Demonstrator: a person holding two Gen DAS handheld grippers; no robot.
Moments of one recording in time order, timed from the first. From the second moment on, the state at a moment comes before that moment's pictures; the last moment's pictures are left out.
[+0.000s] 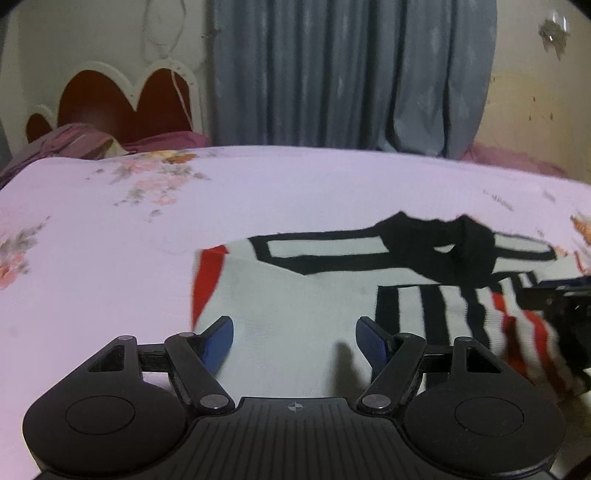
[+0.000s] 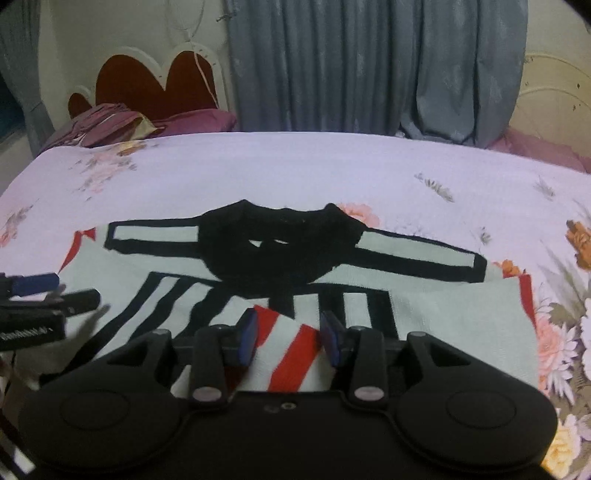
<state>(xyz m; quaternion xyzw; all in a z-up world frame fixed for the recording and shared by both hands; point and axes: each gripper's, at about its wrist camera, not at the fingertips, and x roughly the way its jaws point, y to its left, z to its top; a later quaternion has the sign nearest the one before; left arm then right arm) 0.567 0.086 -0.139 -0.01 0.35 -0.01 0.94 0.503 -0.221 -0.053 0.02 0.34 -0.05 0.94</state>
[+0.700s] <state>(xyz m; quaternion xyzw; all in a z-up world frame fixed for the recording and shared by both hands) 0.518 0.087 -0.161 0.02 0.38 0.00 0.92 0.471 -0.220 -0.075 -0.01 0.38 -0.06 0.92</state>
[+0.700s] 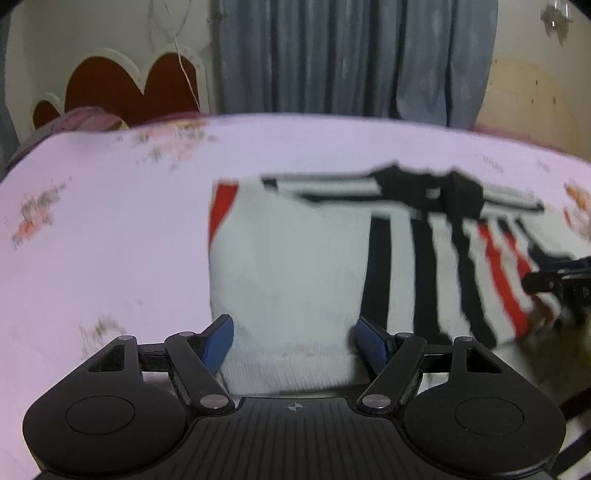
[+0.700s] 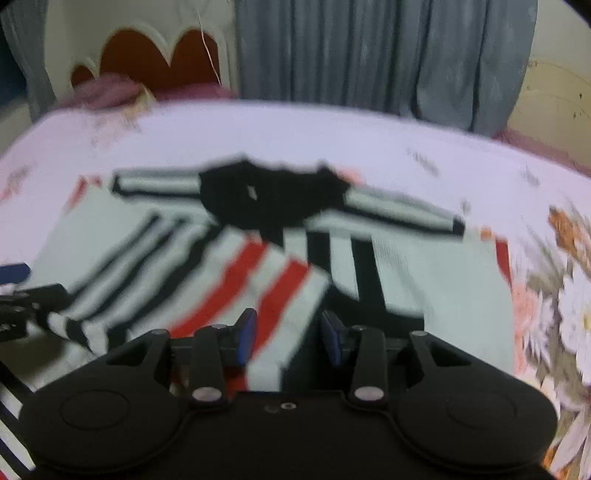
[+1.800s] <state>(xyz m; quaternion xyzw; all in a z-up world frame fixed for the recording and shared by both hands) 0.462 0.099 -0.160 0.03 0.37 -0.01 0.93 0.426 -0.266 -0.081 0.07 0.37 -0.13 0.92</state>
